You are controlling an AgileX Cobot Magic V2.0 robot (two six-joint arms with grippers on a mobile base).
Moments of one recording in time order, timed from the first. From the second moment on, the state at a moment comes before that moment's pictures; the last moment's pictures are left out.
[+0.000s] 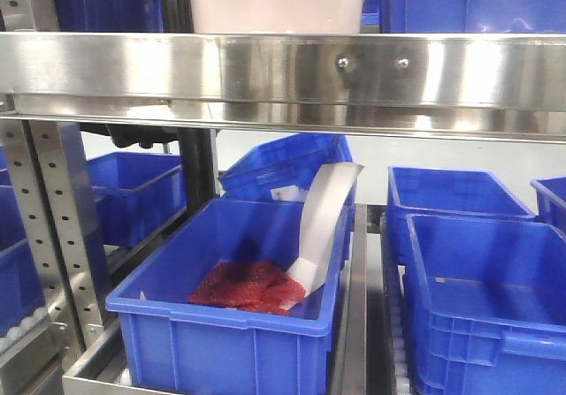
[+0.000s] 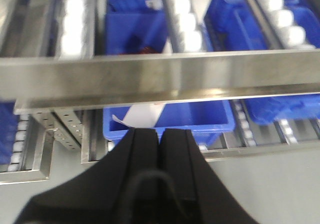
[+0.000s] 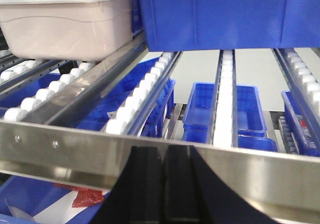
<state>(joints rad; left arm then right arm) -0.04 1.32 -1.29 -0.41 0.77 0.46 -0.06 0.76 -0.58 0.91 0.11 -0.79</state>
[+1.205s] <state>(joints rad) -0.04 0.34 -0.54 -0.43 0.23 0.46 -0.06 0.32 -0.44 0.98 0.11 -0.79</state>
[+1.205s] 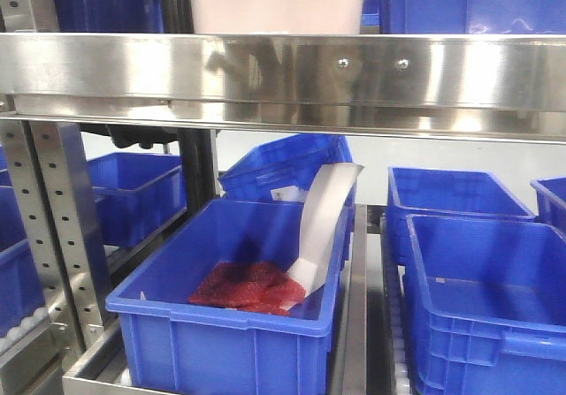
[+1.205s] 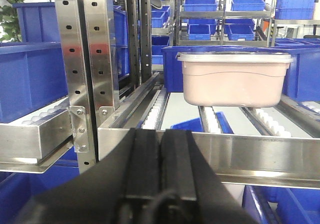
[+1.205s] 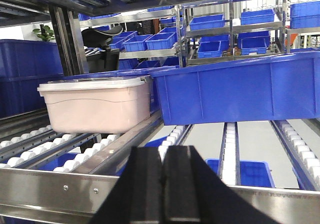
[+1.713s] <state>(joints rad) -0.04 0.33 -0.53 -0.42 0.22 0.46 -0.06 0.32 -0.44 0.98 0.11 -0.79</state>
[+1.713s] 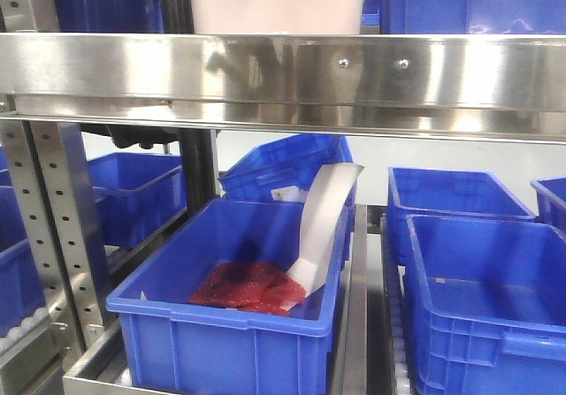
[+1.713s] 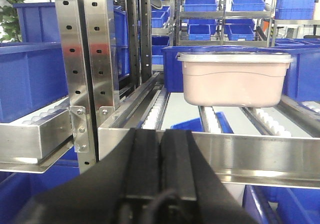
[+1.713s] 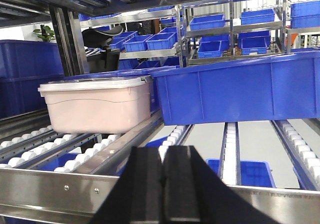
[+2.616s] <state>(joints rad) -0.04 -0.01 0.03 -0.12 0.10 0.15 -0.06 0.32 -0.44 0.98 0.11 -0.79</state>
